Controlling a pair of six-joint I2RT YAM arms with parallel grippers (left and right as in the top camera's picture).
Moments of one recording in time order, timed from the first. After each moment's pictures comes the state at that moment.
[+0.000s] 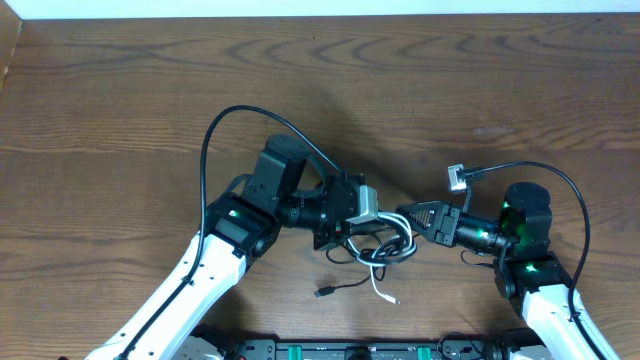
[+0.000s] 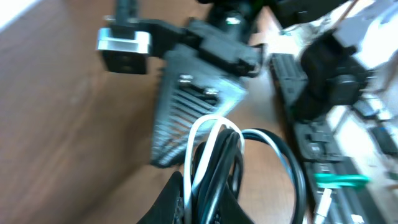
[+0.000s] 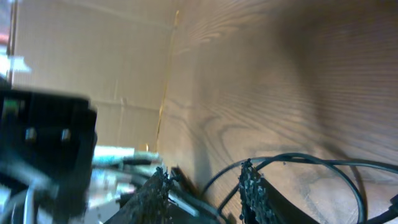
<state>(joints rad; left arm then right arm) -0.54 1.23 0.87 -0.36 0.91 0.58 0.13 1.03 0.33 0.20 -1.04 0.81</state>
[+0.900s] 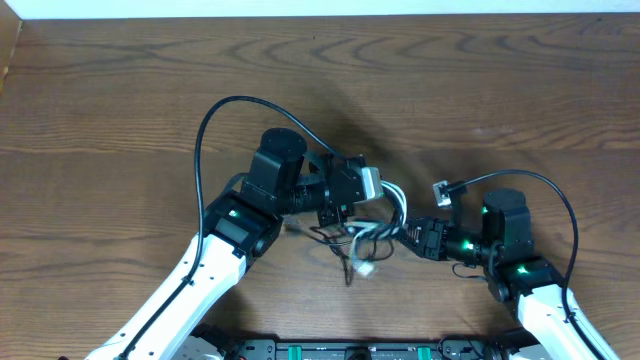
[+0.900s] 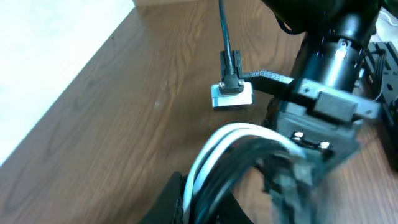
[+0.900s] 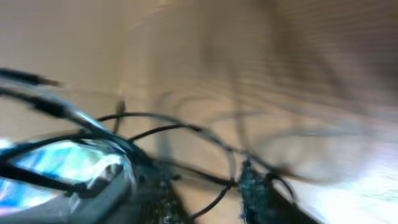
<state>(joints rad) -0.54 1.23 0.87 -0.18 0.69 0.57 0.22 1.03 0.33 -0.05 -0.85 0.68</state>
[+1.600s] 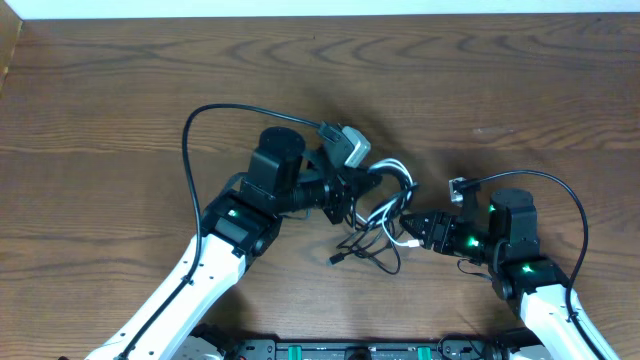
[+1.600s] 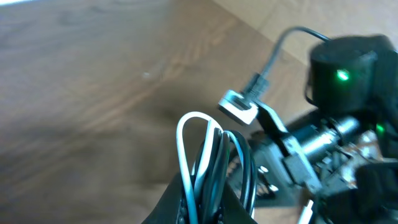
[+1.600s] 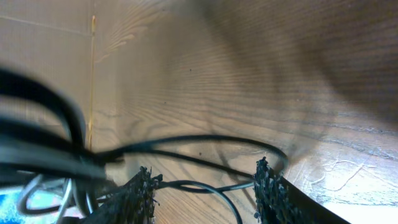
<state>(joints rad) -0.53 1.23 0.87 -0.14 0.63 -0.09 0.17 1.03 0.33 -0.07 -0.74 0.65</state>
